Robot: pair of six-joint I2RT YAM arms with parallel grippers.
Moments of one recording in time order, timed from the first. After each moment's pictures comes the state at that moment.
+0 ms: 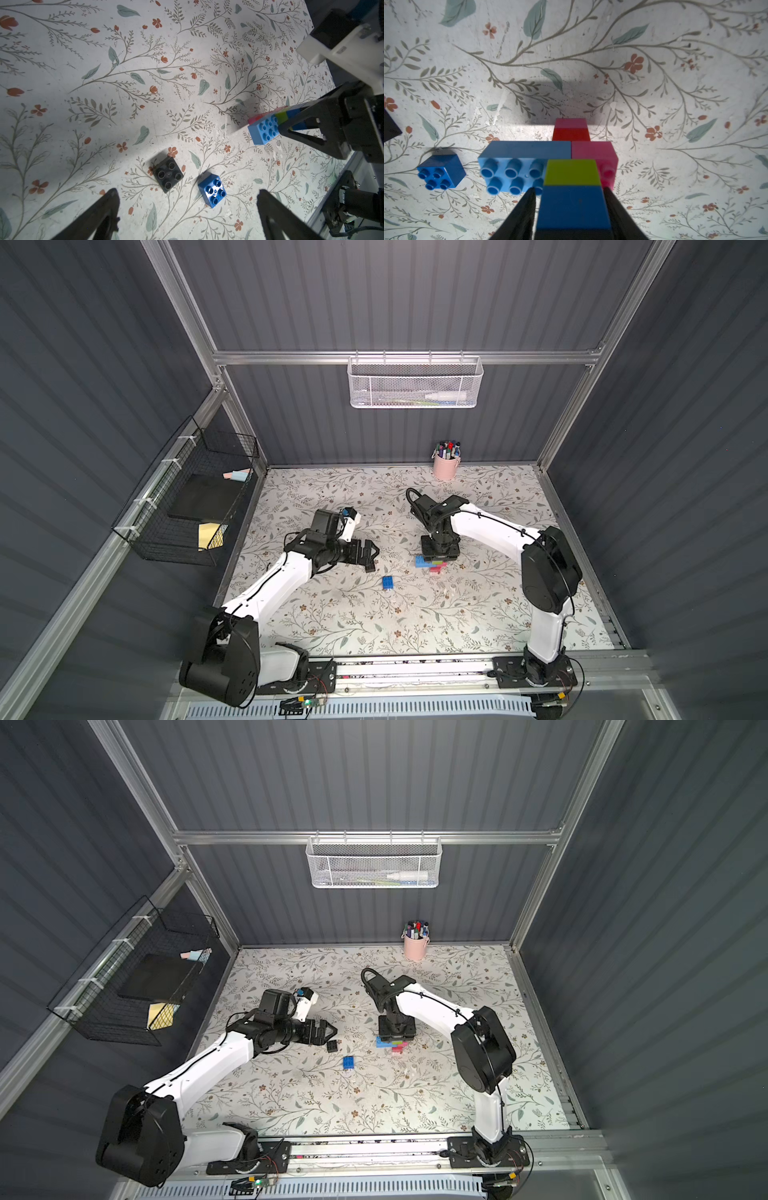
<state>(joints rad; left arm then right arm) -0.34 1.31 0.82 -0.40 0.42 -0.18 0.73 1.92 1.52 -1.13 0.01 0.63</state>
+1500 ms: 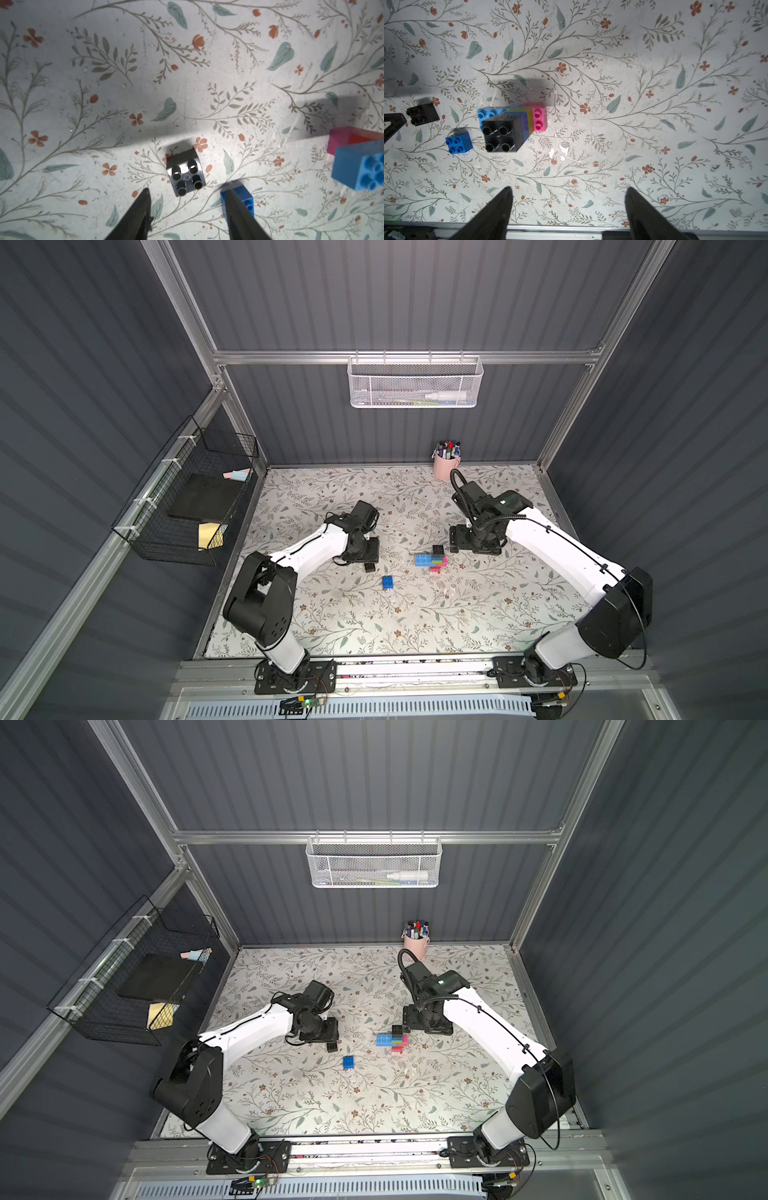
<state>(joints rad) -0.53 1.68 1.14 -0.75 0.06 -0.45 0.61 1.53 1.40 -1.23 0.07 0.60</state>
